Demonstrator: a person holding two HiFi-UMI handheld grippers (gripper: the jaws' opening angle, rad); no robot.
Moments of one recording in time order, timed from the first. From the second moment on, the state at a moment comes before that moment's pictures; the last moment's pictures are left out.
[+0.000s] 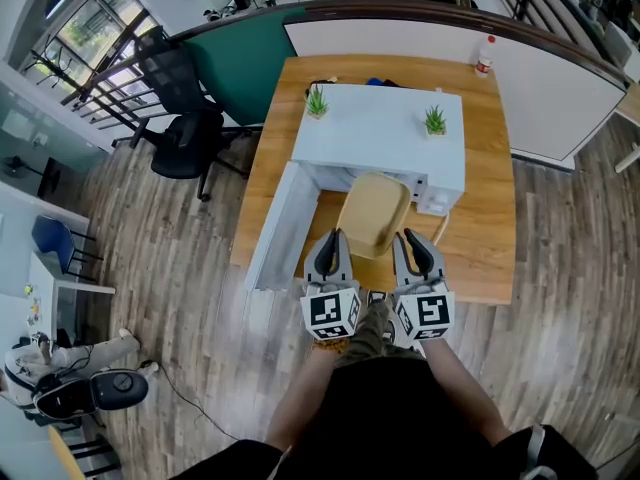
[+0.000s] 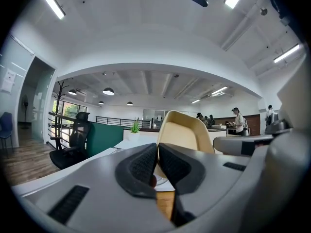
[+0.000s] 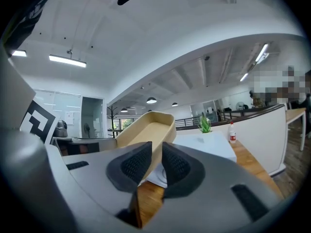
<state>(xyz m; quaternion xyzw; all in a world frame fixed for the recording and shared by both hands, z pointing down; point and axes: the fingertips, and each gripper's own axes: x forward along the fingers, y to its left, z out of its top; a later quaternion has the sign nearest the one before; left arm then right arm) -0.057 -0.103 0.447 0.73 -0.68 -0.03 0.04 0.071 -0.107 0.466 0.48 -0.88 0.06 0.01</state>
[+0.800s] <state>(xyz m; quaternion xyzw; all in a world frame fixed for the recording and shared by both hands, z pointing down) -0.089 -0.111 0.465 0.71 -0.70 -0.01 0.04 0.028 -0.129 0.491 0.44 -0.89 0.11 0.03</state>
